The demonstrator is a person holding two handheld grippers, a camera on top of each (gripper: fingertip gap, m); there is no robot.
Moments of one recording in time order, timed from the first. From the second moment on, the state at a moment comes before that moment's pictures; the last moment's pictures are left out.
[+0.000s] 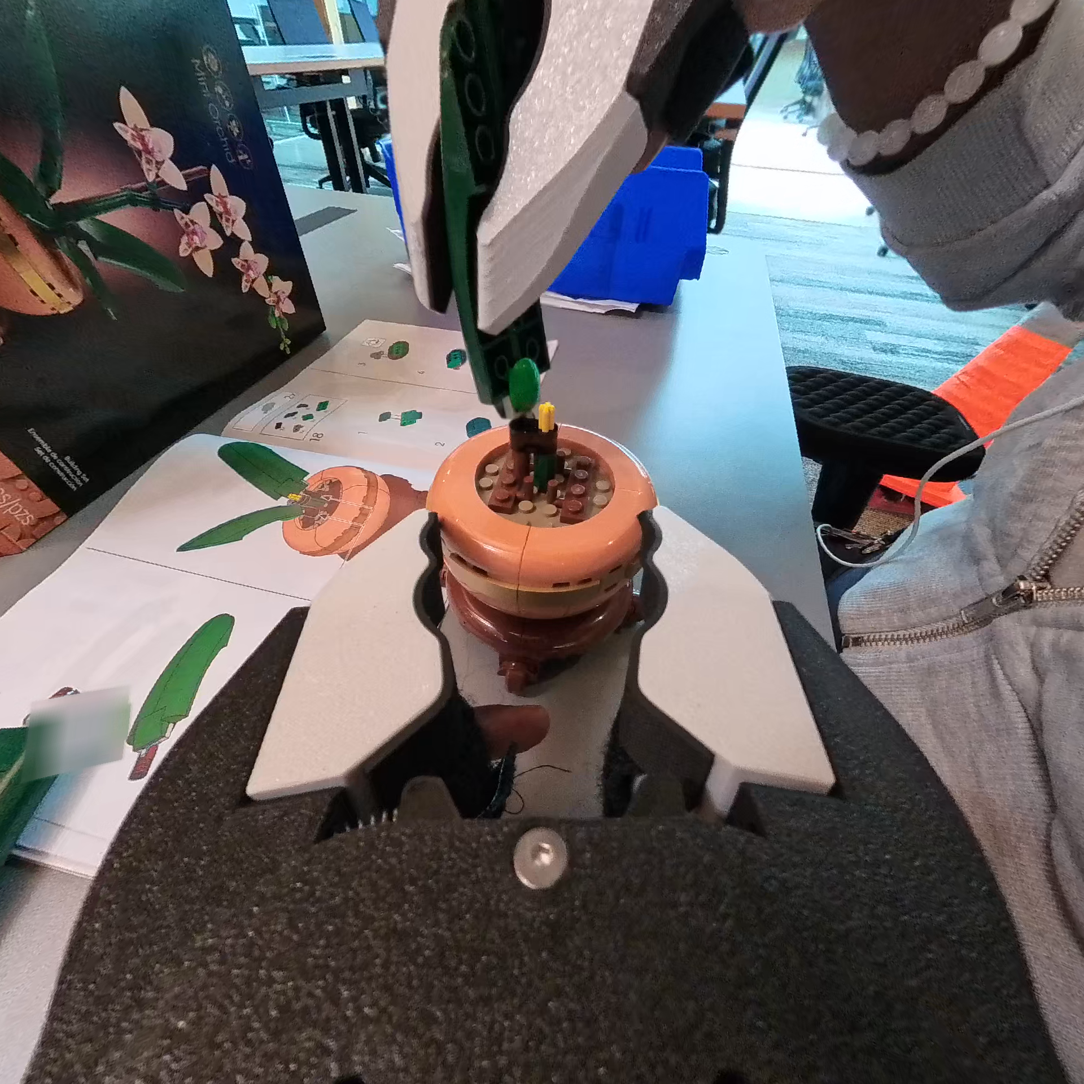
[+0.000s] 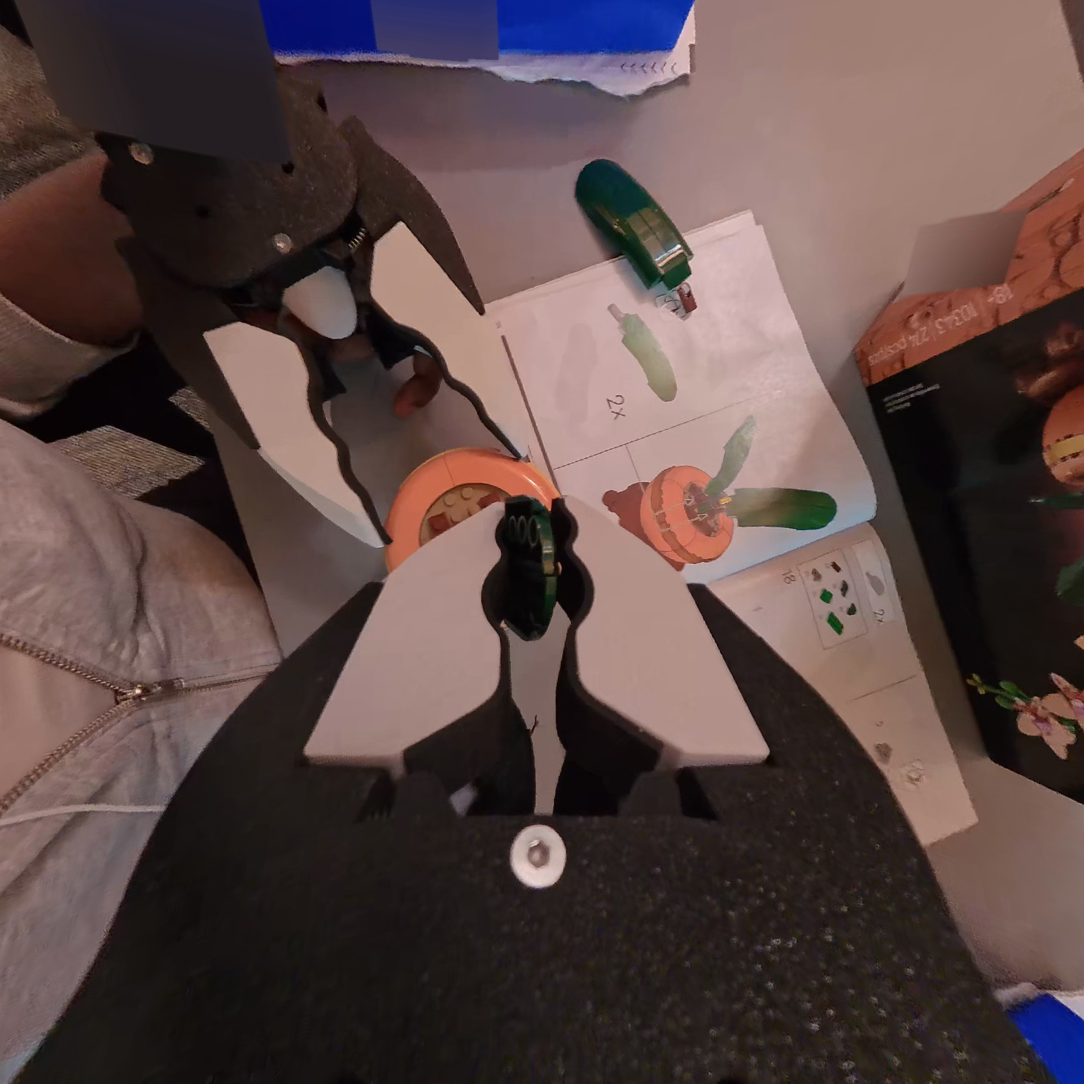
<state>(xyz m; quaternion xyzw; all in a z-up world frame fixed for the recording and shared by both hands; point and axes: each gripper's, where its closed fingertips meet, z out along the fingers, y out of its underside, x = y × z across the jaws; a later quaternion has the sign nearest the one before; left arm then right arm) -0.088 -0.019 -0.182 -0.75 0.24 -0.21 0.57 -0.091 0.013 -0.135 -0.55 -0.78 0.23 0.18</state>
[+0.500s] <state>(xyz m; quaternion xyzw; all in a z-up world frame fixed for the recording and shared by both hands) -0.091 -0.019 -0.182 -0.76 0.25 -0.17 0.58 -0.085 0.012 -0.135 -0.57 -0.77 0.23 0.16</state>
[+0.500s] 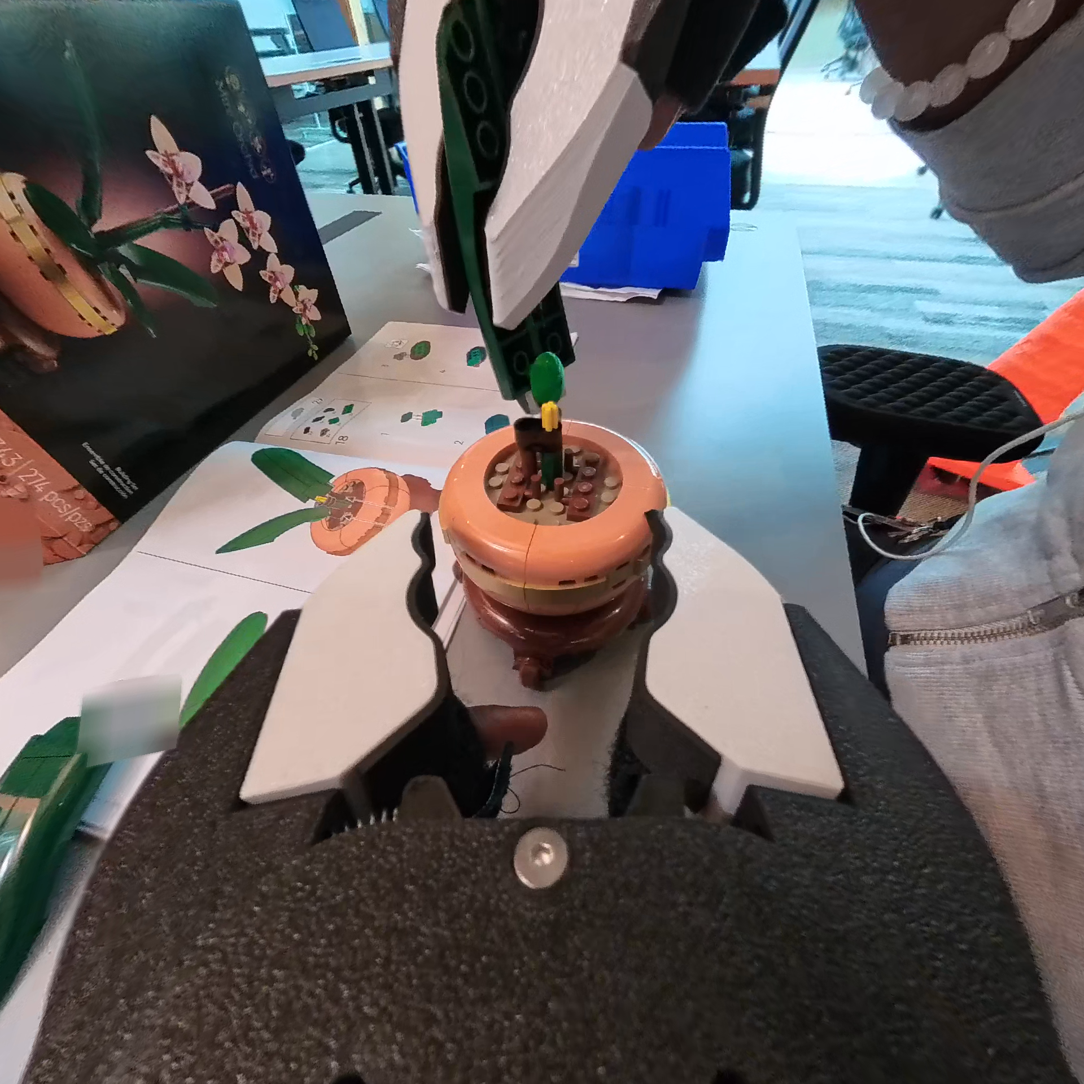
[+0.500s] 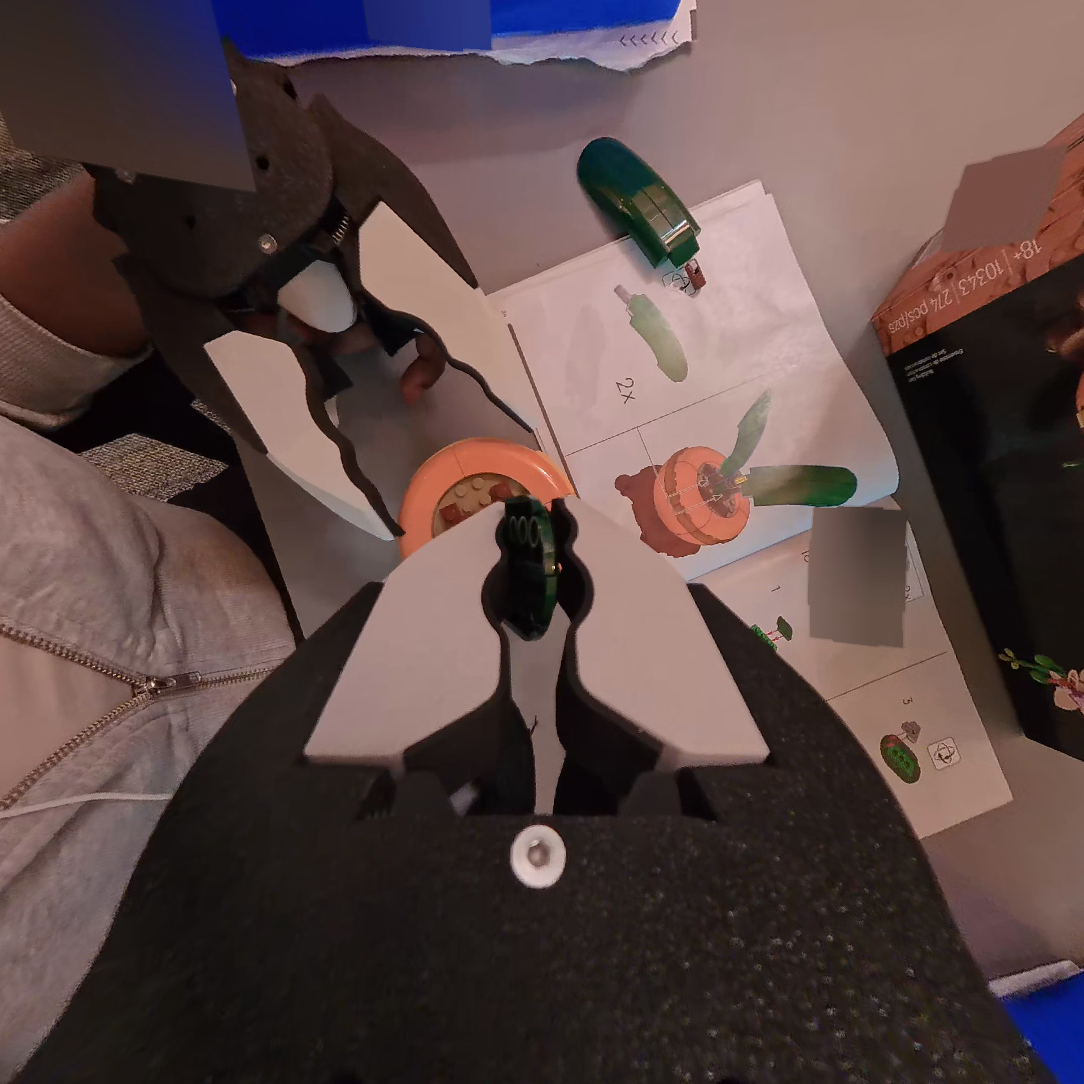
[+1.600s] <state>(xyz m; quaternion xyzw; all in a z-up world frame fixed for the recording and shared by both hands) -0.086 -0.017 -0.192 -0.77 0.27 -0.16 0.56 -0.085 0.015 -0.136 -0.58 -0.75 0.24 0.20</state>
